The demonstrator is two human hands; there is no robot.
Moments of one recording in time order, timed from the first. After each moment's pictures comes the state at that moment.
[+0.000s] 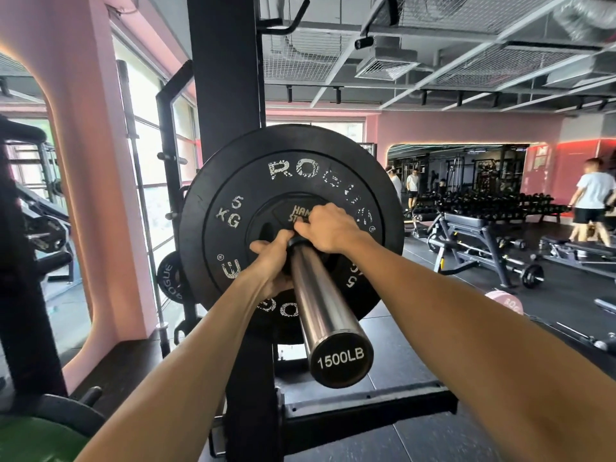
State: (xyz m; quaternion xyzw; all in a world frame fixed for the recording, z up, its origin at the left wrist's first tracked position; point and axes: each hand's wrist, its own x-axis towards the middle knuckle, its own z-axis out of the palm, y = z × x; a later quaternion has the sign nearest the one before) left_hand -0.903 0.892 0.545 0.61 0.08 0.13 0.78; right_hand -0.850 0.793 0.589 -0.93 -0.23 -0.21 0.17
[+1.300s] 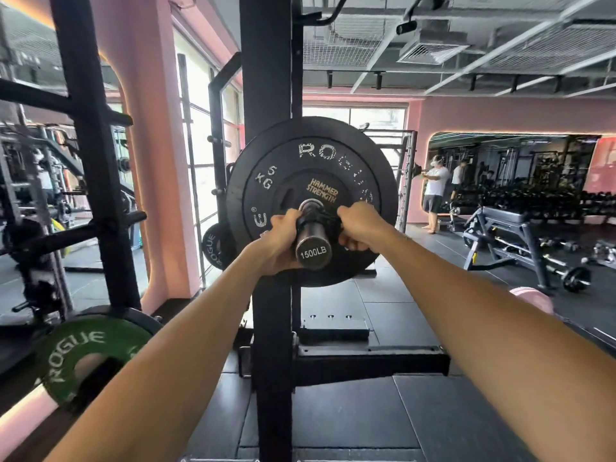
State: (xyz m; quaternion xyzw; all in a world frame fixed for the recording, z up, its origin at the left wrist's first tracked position) left_hand -1.019 0.862 0.525 0.67 0.08 0.09 0.74; right_hand -0.982 0.712 0.559 -0.87 -0.18 -0.03 0.45
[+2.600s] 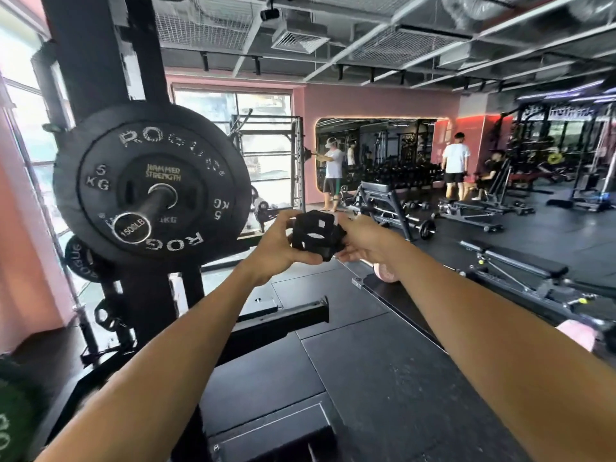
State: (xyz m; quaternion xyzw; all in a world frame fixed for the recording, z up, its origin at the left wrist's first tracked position) left_hand -1.045 0.610 0.472 0.77 -0.21 0.08 0.60; right_hand -1.034 0.427 0.498 -0.78 -0.03 0.01 0.62
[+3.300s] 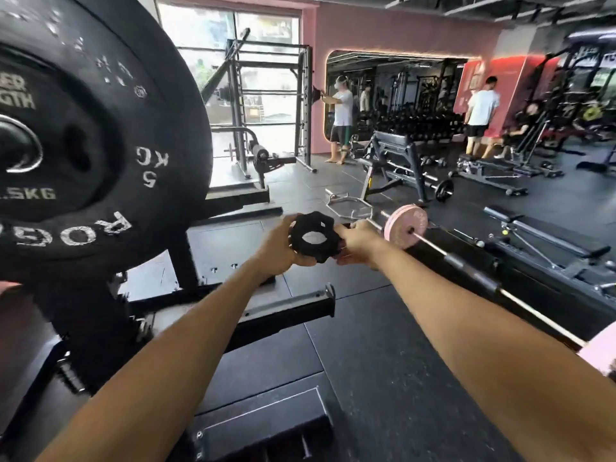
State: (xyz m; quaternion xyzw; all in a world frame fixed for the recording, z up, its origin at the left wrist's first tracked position) left_hand -0.724 0.616 0.345 0.81 -0.13 0.02 0.56; right_hand -0.723 0.440 0.374 -0.79 0.05 0.04 0.61
